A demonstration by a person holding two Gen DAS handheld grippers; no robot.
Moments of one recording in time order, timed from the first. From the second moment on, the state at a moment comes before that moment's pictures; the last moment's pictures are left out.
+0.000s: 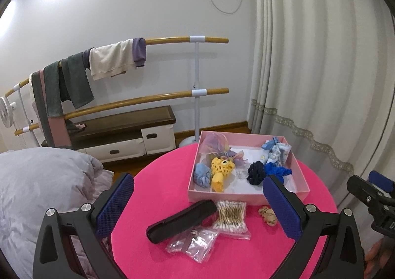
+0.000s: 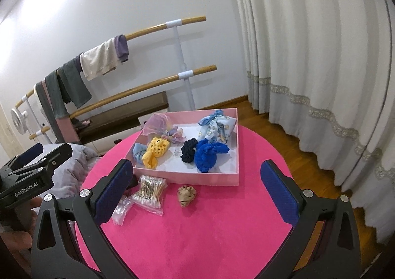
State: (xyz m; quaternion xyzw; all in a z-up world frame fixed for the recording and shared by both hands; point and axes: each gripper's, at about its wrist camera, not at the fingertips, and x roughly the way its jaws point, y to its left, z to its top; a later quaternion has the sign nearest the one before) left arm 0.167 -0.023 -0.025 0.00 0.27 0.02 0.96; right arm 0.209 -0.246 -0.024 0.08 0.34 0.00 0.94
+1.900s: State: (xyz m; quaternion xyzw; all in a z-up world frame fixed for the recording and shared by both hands) left arm 0.193 0.001 -0.142 0.00 0.41 0.02 0.91; right arm 0.236 -0.237 -0.125 0.06 0.45 0.00 0.89
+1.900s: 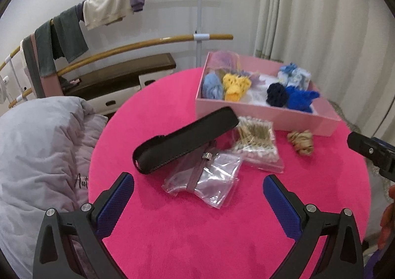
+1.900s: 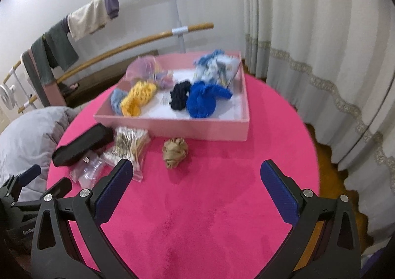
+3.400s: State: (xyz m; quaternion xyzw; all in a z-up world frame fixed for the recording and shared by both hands) left arm 0.238 -0.003 -0.196 -0.01 0.44 -0.03 0.90; right arm 0.276 -0.225 -0.192 0.04 0.49 0.03 0.87
